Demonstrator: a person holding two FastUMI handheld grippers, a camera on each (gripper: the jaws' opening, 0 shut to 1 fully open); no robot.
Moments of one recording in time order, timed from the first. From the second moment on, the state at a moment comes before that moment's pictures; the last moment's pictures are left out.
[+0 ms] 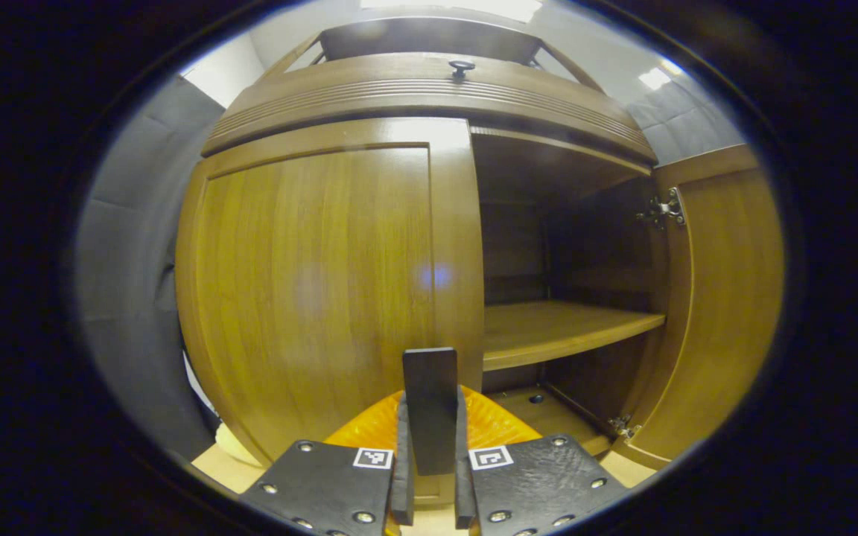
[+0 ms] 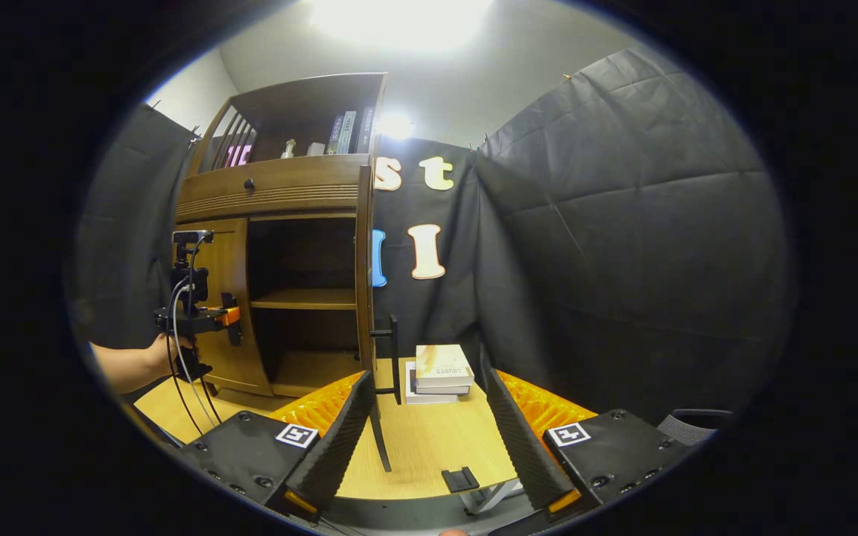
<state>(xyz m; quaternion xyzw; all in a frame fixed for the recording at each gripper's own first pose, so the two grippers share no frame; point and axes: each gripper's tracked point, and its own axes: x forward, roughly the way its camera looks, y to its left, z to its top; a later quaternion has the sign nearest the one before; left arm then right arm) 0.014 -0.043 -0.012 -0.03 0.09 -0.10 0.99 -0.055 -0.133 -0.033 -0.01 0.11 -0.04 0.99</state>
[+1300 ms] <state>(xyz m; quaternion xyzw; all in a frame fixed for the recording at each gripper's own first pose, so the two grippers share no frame) -0.159 0.044 -0.003 -0.07 0.09 -0.08 0.99 0.000 -0.037 -0.040 0.00 0.10 0.09 0.99</state>
